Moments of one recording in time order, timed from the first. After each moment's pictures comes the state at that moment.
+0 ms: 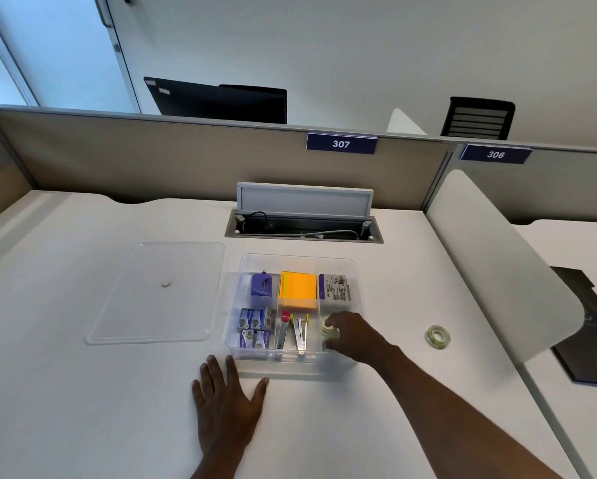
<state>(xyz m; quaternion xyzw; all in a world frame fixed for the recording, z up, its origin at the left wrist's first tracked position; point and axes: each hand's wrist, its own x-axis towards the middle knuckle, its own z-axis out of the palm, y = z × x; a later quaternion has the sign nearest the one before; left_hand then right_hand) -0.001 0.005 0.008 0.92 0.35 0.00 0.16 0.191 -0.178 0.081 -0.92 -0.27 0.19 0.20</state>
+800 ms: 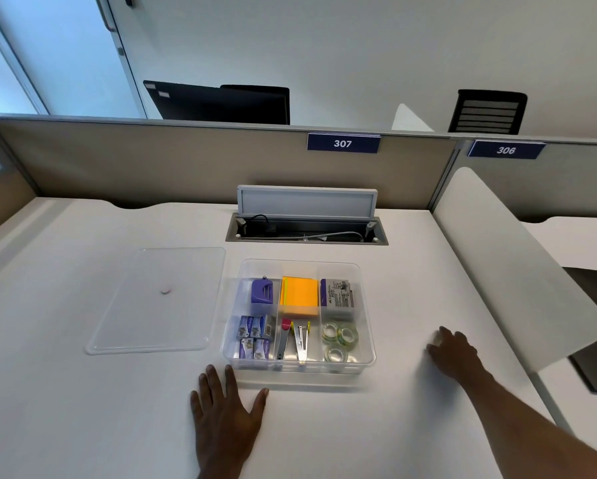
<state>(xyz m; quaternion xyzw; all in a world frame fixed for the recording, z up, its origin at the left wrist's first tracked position) 0.003 0.003 0.010 0.92 0.36 -0.01 0.16 0.242 -0.334 0.044 -0.99 0.03 0.12 0.05</state>
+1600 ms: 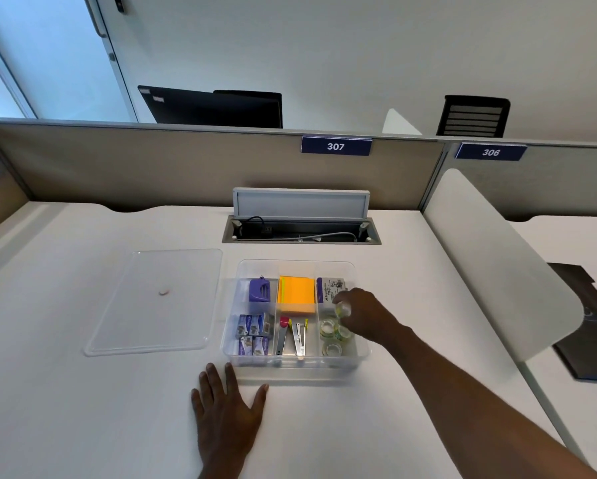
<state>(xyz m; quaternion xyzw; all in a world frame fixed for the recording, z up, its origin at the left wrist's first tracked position) 0.001 0.005 0.008 0.92 0.36 -0.01 0.15 0.224 -0.187 0.111 -0.93 -0.27 0.12 0.21</state>
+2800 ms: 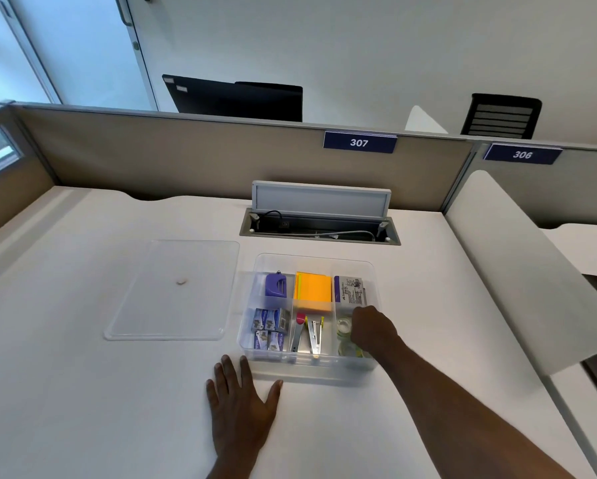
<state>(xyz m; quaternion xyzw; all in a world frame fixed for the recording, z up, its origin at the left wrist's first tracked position) -0.001 0.004 0.015 0.92 0.36 -0.01 0.16 0.207 -0.157 0.084 -0.97 -0.18 0.14 0.04</state>
